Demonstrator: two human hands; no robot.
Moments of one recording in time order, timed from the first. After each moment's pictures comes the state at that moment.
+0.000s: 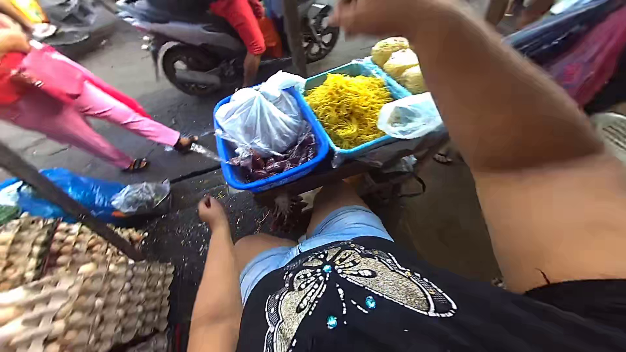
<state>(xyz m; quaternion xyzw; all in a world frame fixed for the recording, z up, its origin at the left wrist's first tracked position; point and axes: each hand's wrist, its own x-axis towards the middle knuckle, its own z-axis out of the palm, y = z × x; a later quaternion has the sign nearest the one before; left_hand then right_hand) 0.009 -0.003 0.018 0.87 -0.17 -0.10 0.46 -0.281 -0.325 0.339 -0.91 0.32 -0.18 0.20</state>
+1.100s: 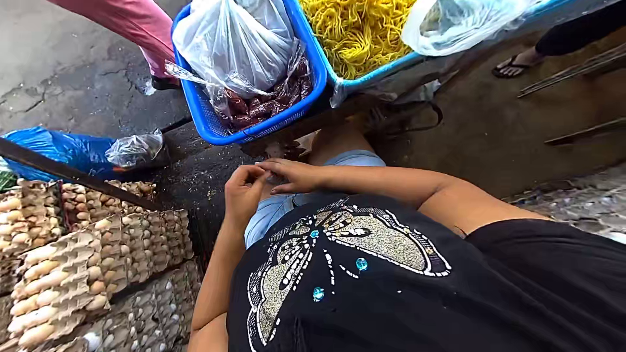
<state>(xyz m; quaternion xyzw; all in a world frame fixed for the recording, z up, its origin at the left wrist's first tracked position) -0.107 0.028 0.061 0.71 -0.48 -0.25 0.44 -0.252 -0.110 0.004 -0.82 0.05 -0.07 0.56</state>
